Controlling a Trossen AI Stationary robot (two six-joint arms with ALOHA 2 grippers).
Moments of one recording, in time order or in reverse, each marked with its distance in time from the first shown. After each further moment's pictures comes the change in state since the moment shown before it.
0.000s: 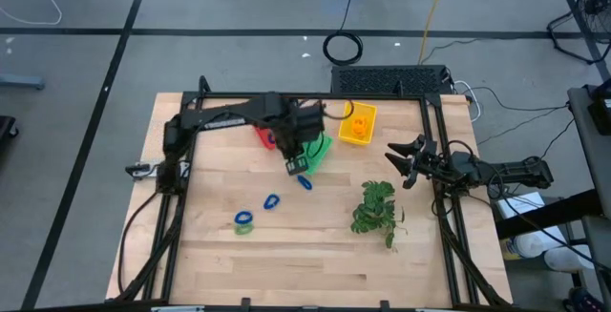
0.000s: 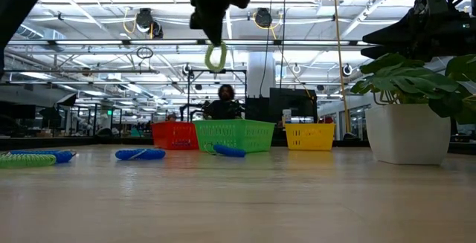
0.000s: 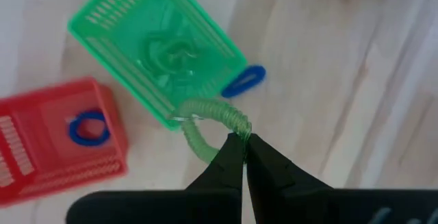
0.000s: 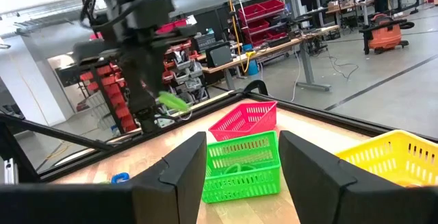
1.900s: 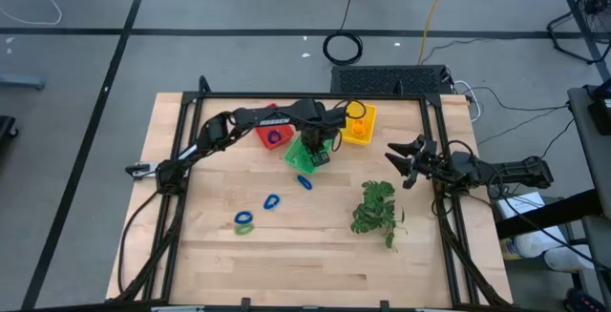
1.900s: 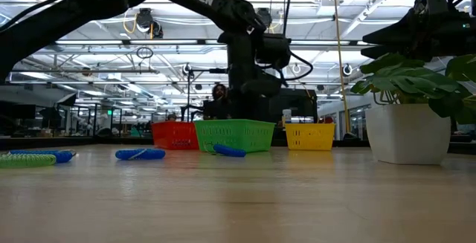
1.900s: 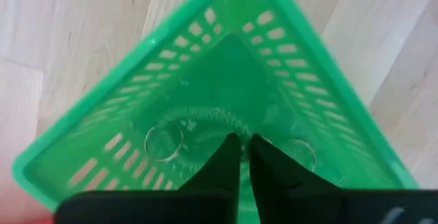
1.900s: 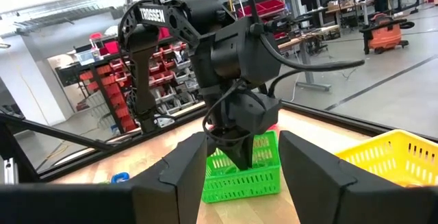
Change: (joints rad) left arm 0.142 0.405 0.041 0.259 -0.035 0.109; right arm 0.000 0.000 0.000 -0.001 0.000 0.000
